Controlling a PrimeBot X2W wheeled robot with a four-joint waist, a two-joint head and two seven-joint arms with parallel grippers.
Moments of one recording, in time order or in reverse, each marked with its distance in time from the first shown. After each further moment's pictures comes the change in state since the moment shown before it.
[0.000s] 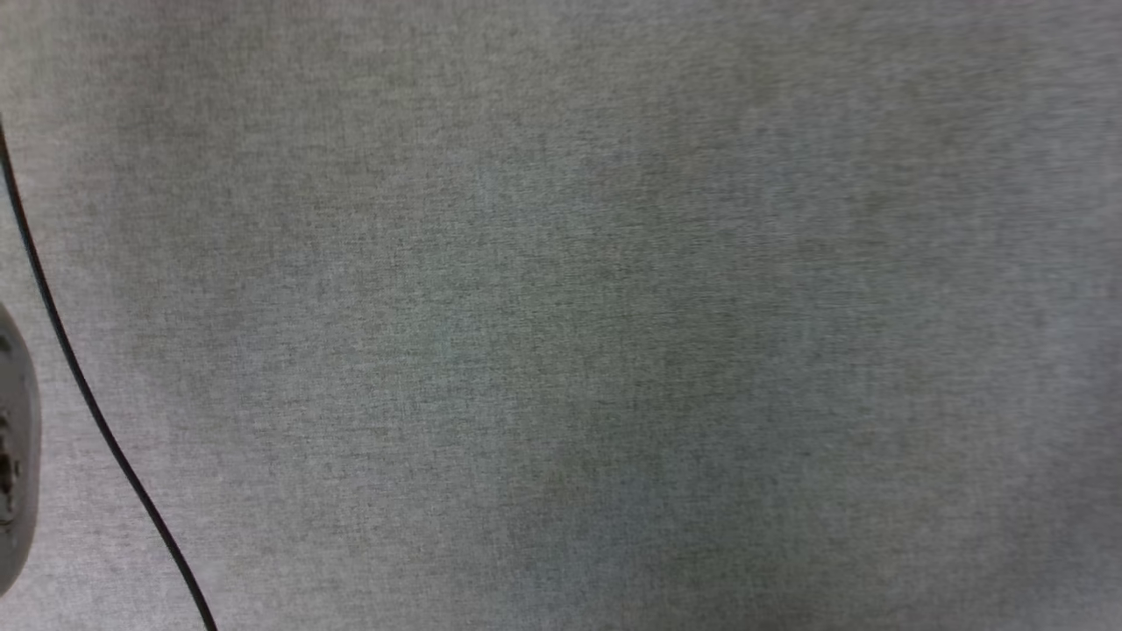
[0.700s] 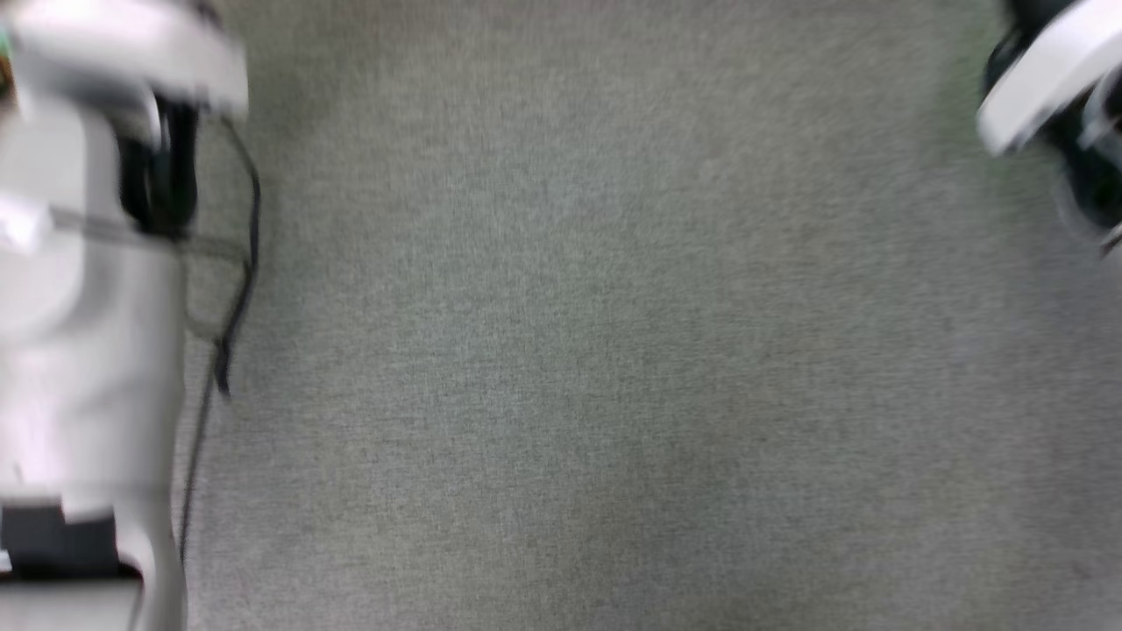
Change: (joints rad) left arm 0.553 -0.052 0.006 0.095 -0.112 -0.088 -0.139; right arm 0.522 0.001 0.276 0.046 0.227 0.000 -0.131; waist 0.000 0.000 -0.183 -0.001
